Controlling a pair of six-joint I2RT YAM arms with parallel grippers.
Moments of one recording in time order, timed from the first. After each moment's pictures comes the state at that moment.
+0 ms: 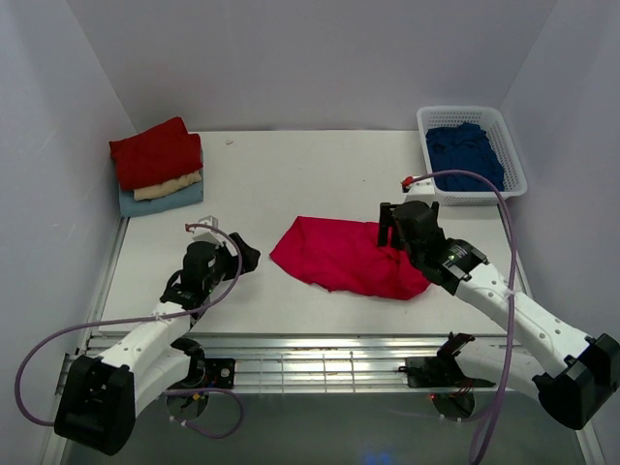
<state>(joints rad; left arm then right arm) -0.30 0.89 0.29 0.16 0.01 -0.58 0.69 1.05 0.90 -0.52 0.58 0.36</state>
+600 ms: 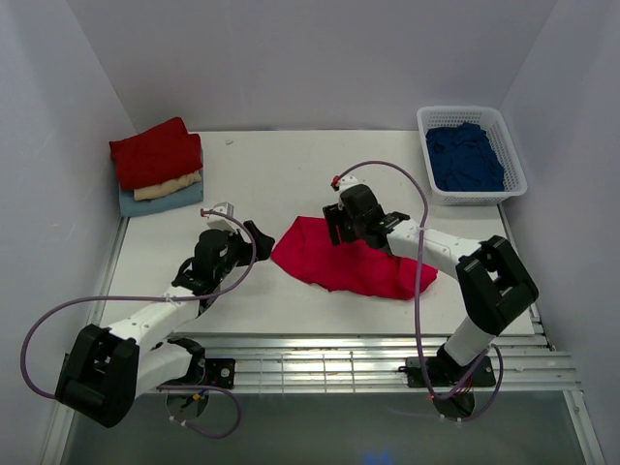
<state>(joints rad) -0.41 1.08 0.38 0.31 -0.01 -0.56 0.69 1.60 1.00 -0.16 0.13 0.19</state>
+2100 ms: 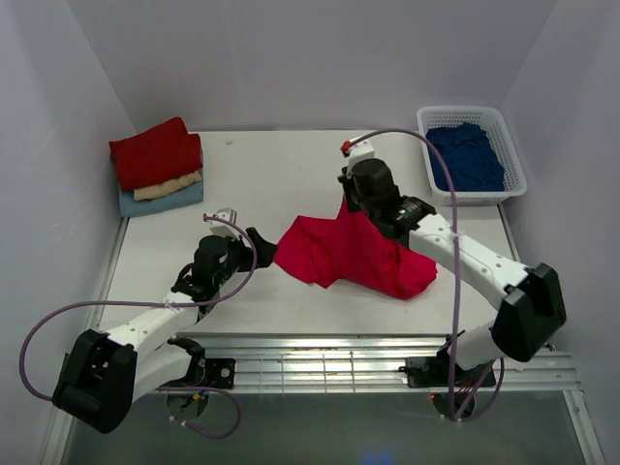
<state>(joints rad) -0.42 1.04 0.34 0.34 0.04 -0.55 0.72 1.51 1.22 -0.22 0.29 0.09</state>
